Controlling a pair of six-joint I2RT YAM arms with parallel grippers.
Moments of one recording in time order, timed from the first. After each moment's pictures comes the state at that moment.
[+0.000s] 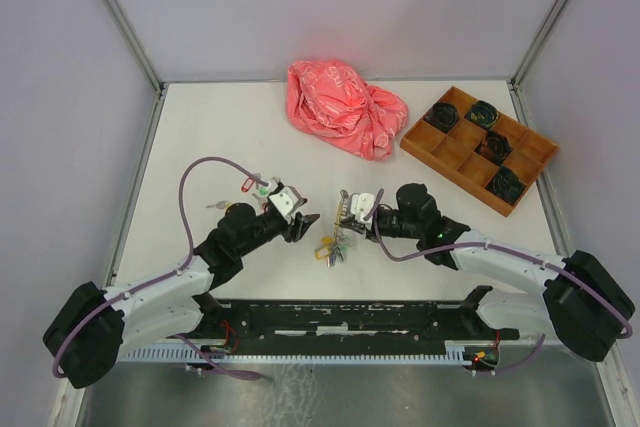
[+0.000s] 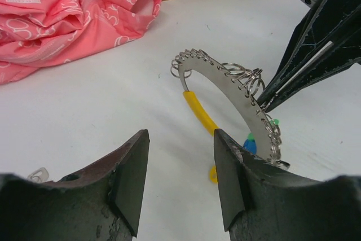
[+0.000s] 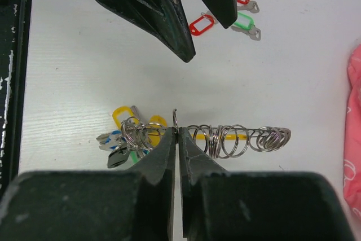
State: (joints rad) left arm -0.74 0.95 0.31 0.49 0.16 0.12; right arm 0.77 1.18 0.49 0.34 -0.53 -0.46
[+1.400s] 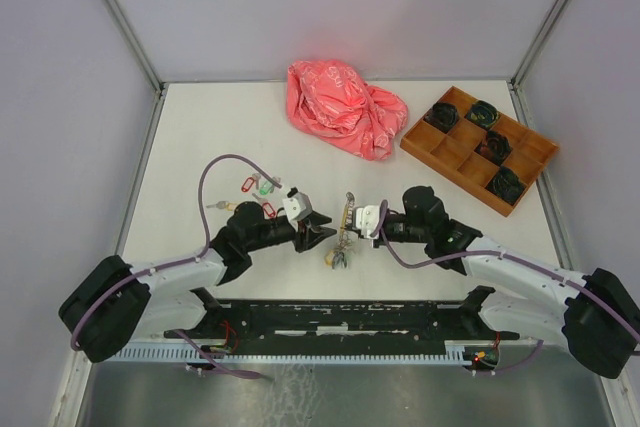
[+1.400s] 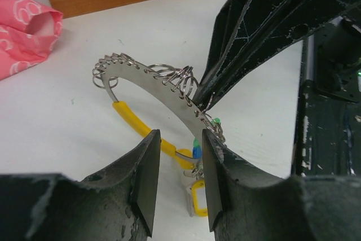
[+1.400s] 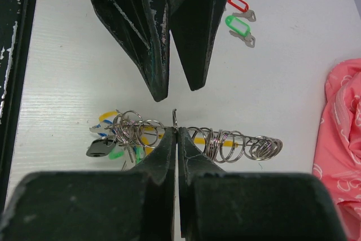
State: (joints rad) left arm -0.75 1.14 0.30 0.74 0.50 -0.01; right arm 0.77 1.05 0.50 0.17 -0.56 -0.63
